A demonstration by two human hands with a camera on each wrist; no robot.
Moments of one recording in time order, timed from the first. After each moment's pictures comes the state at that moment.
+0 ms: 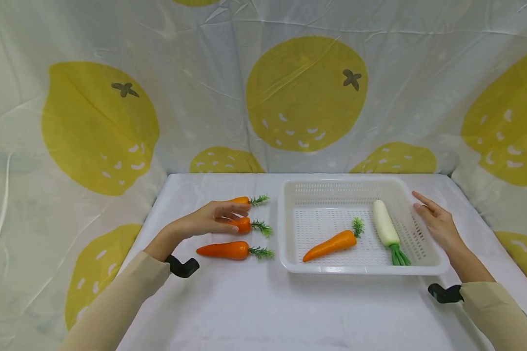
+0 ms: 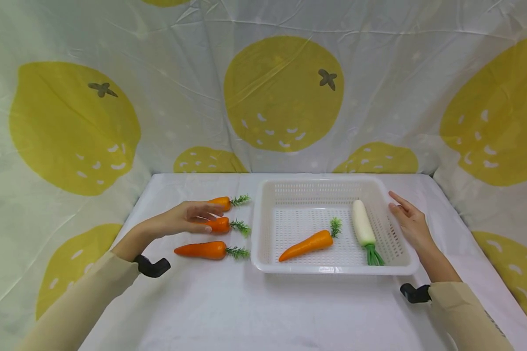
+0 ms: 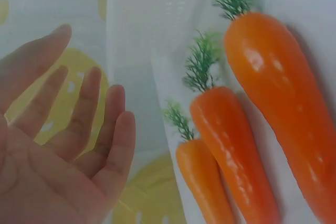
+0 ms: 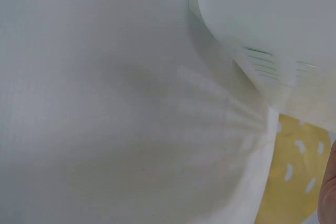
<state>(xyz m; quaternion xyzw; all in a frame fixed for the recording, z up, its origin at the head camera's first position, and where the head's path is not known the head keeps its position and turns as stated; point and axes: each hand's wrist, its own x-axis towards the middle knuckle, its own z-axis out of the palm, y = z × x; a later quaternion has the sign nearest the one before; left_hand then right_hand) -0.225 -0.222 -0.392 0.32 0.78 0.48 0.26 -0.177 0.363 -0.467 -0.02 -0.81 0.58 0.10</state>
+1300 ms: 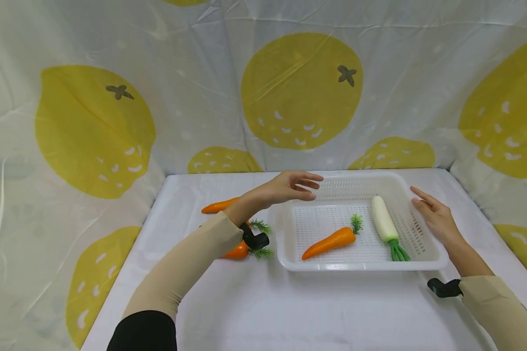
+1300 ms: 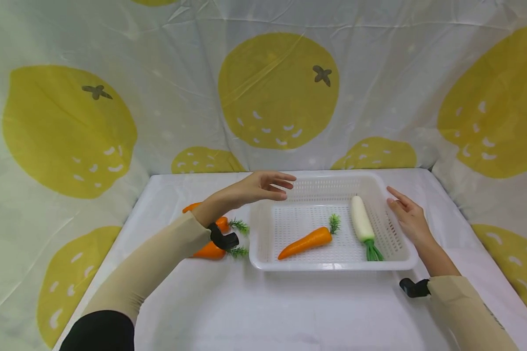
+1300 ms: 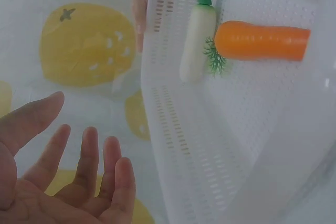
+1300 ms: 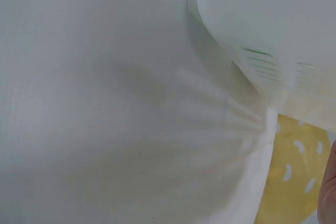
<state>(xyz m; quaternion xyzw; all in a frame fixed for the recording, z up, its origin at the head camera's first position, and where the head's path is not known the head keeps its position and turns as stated) -0.259 -0.046 -0.350 0.31 0.76 0.50 0.28 -0.178 0.364 -0.466 -0.02 -0.81 0.58 0.10</state>
